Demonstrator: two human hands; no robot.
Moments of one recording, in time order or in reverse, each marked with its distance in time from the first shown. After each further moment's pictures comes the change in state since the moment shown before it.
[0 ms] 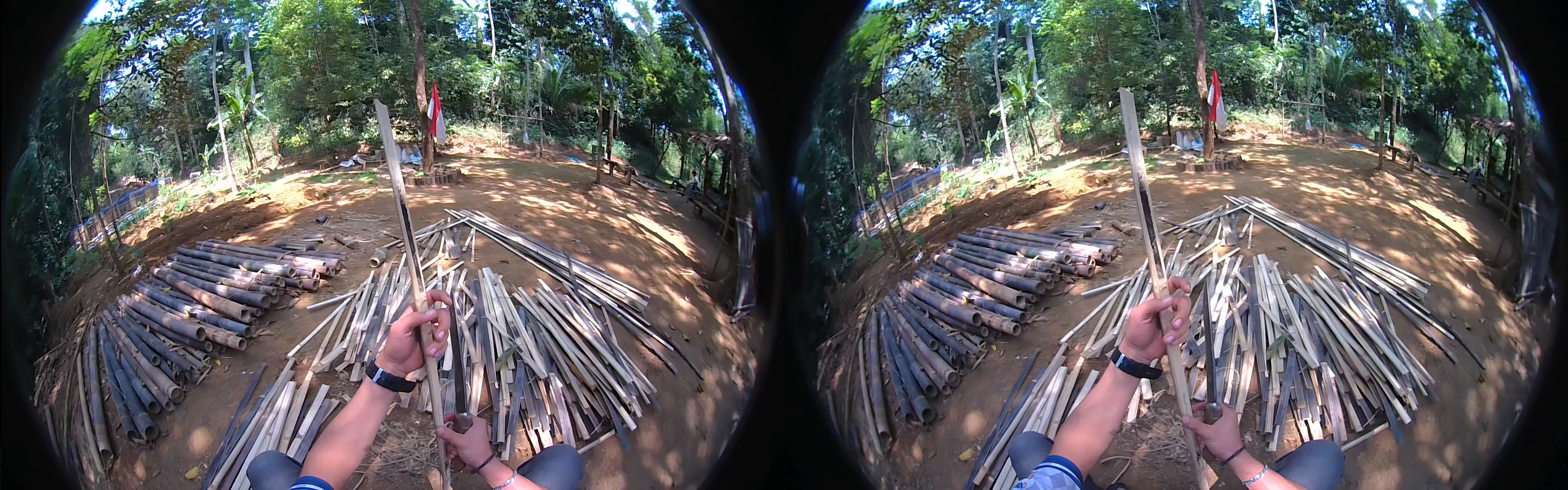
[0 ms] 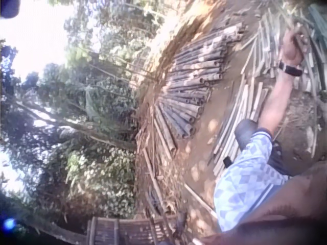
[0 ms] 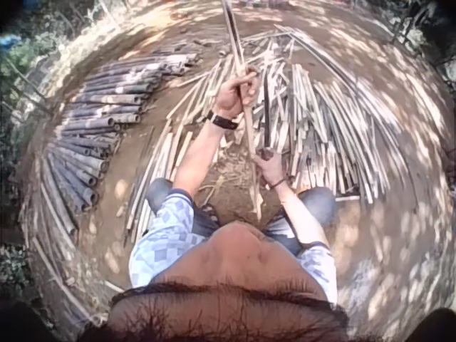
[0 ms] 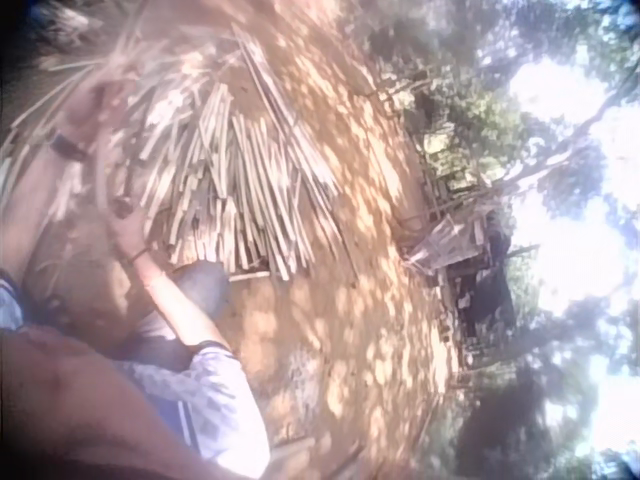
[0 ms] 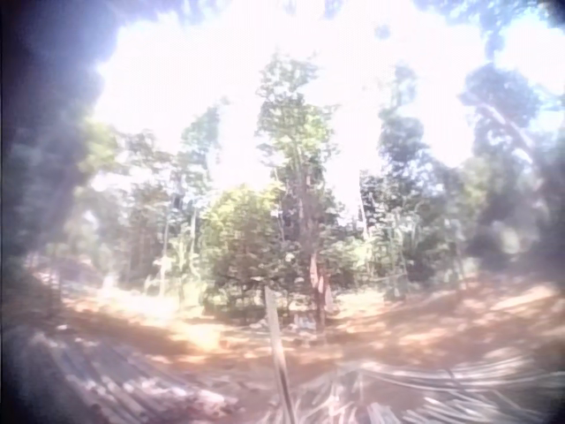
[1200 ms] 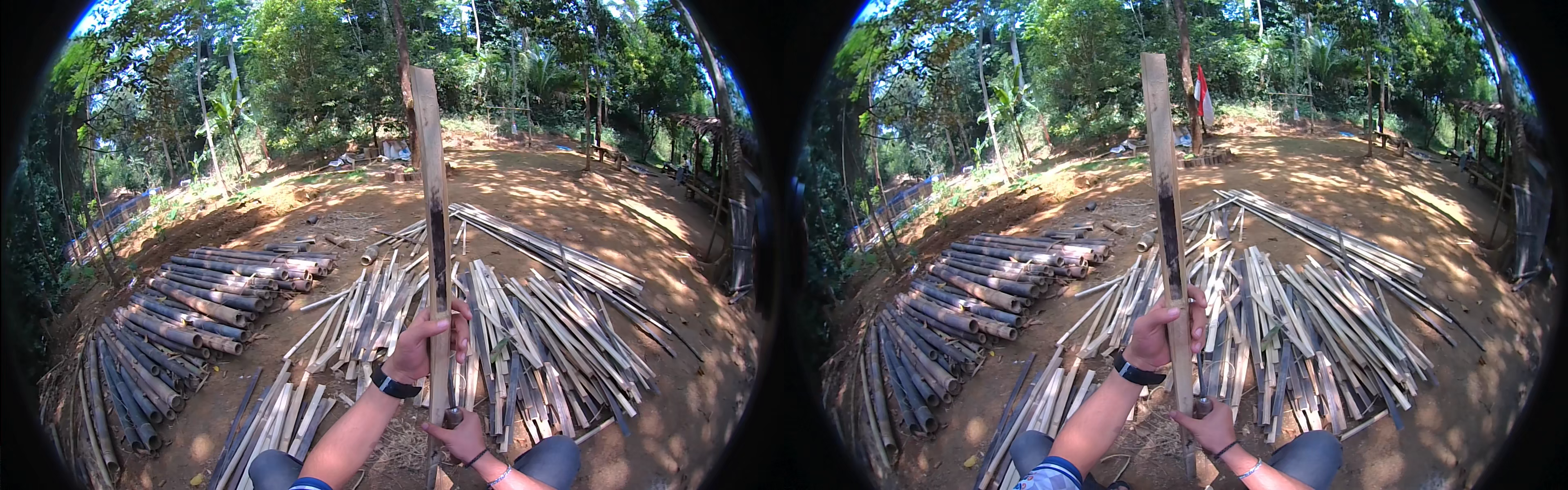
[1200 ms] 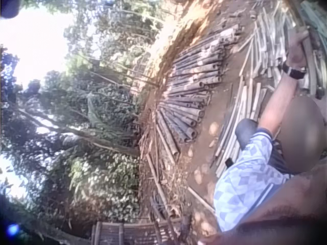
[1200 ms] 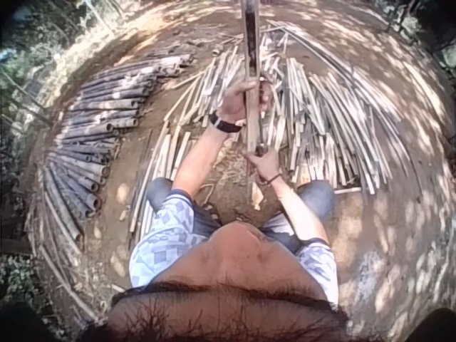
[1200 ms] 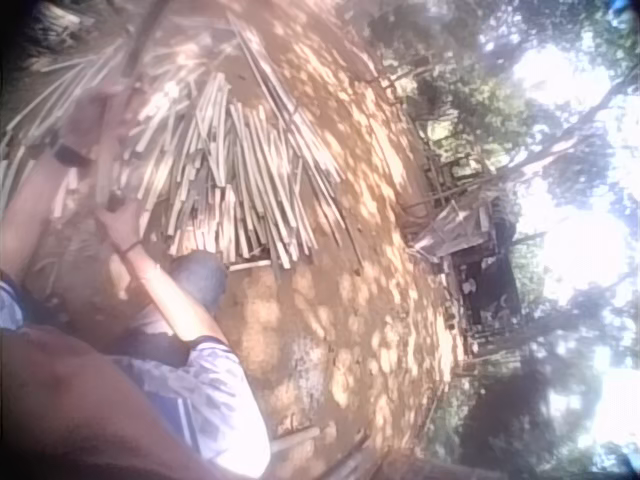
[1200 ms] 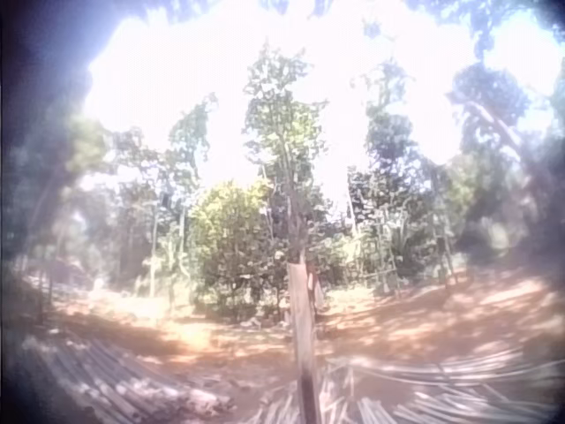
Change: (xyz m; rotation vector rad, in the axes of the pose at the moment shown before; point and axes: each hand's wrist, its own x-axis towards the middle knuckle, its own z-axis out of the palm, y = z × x) left_hand 0.009 -0.029 0.031 0.087 -0.139 -0.044; right_hand 0.001 0.005 -0.003 -0.301 0.119 -0.132
